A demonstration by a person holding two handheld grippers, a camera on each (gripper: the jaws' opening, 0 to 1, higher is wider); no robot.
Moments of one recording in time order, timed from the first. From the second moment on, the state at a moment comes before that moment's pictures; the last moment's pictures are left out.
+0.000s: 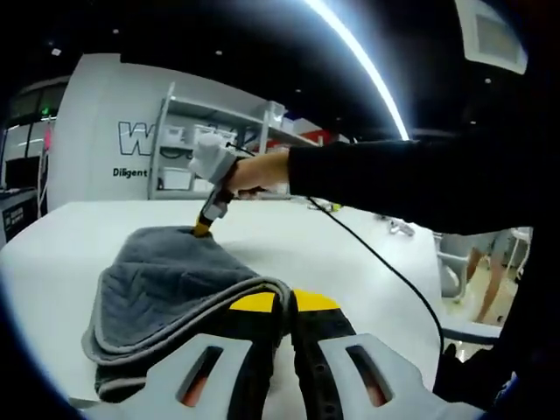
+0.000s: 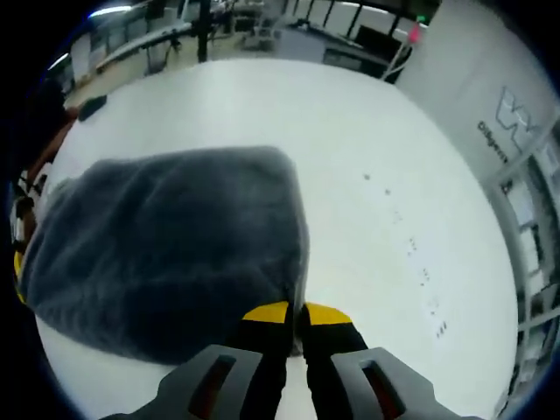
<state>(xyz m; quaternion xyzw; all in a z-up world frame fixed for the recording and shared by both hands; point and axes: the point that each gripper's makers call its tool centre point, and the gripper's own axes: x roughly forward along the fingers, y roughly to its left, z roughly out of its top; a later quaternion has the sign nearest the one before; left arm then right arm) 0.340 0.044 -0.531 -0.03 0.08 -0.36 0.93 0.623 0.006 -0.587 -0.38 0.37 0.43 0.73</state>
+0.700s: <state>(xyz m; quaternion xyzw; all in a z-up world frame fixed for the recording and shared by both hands) 0.349 0.012 -0.532 -0.03 0.07 -0.36 0.93 0.630 0.027 -0.587 -0.42 0.37 0.45 0.69</state>
